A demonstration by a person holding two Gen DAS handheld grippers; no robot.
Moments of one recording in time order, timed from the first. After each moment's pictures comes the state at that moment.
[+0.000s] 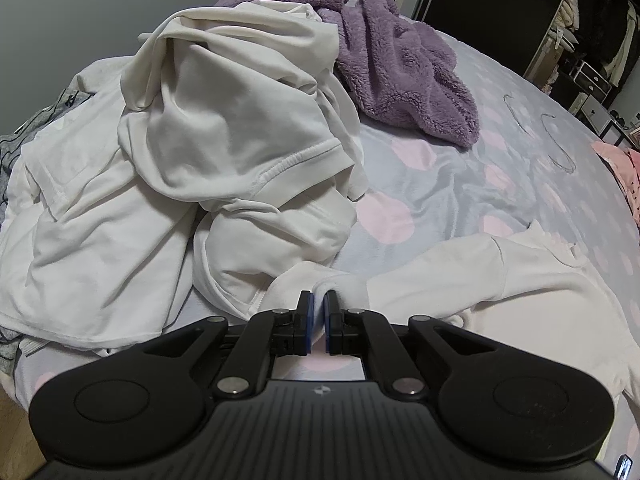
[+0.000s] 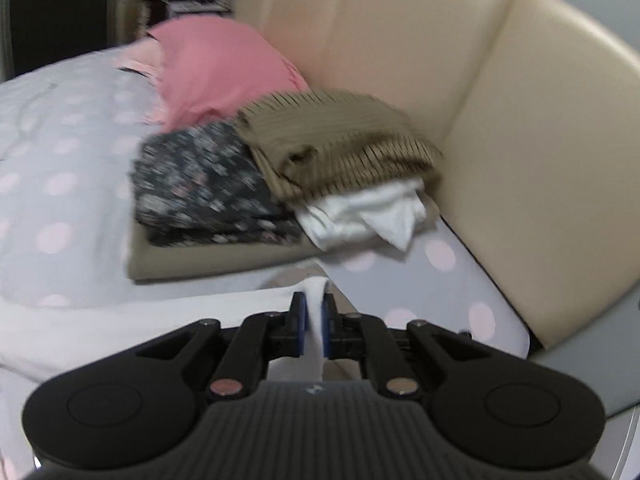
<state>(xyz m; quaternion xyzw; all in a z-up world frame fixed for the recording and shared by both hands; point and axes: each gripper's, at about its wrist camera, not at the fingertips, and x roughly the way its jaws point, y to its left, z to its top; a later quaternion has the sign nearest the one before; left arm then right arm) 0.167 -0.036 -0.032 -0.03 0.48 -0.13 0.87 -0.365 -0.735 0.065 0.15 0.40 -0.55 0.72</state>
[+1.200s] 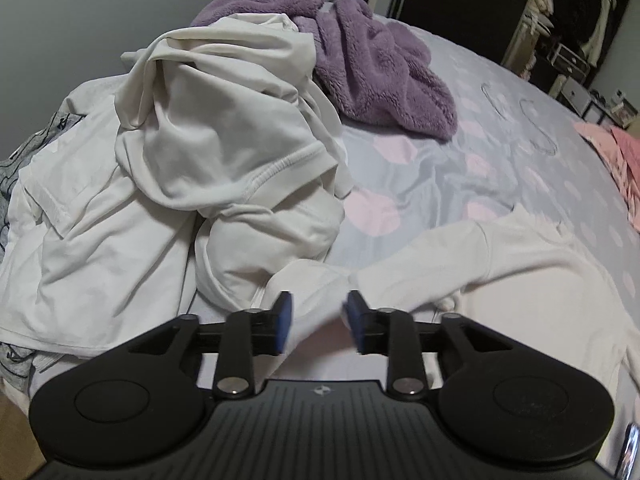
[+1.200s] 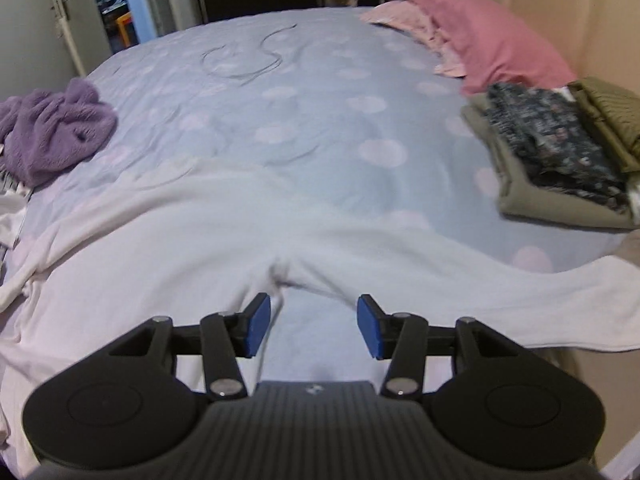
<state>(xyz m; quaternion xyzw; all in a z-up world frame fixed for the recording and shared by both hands) 0.151 -0.032 -0.020 0.00 0.47 -0.16 0.87 -0.154 -0.503 -0.025 0.17 0.41 -0.29 0.85</state>
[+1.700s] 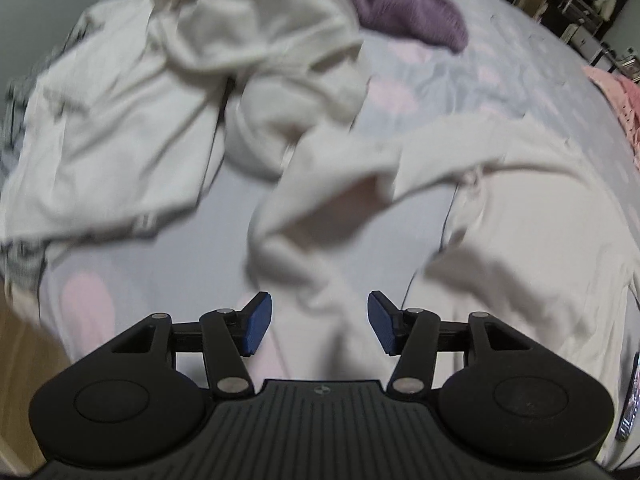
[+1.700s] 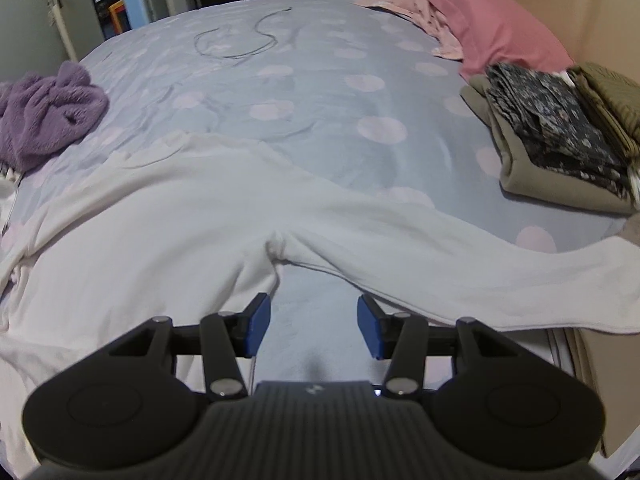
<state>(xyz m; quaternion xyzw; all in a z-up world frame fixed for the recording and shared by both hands) 0.095 0.002 -0.057 0.01 0.56 -0.15 0.81 -0.149 -0.491 -0.036 0.17 0.43 -0.29 0.84</state>
